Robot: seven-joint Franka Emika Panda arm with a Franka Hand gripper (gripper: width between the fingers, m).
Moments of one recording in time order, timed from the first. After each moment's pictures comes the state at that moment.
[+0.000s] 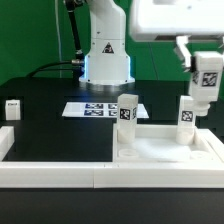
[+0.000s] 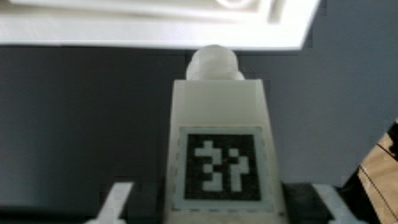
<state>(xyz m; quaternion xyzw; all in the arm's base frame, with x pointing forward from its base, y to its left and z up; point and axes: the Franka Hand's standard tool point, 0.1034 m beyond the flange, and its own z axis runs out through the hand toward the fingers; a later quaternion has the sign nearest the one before) 0.638 0.093 0.164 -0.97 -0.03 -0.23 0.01</state>
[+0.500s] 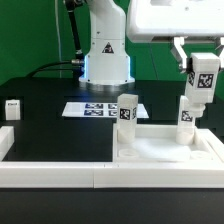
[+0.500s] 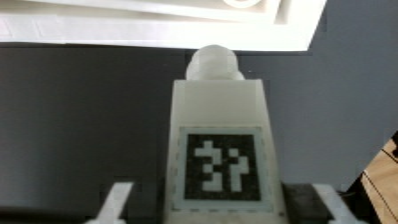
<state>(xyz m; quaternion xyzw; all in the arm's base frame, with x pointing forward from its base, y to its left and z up) 0.629 0.091 0.154 -0.97 -0.03 -0.25 0.00</state>
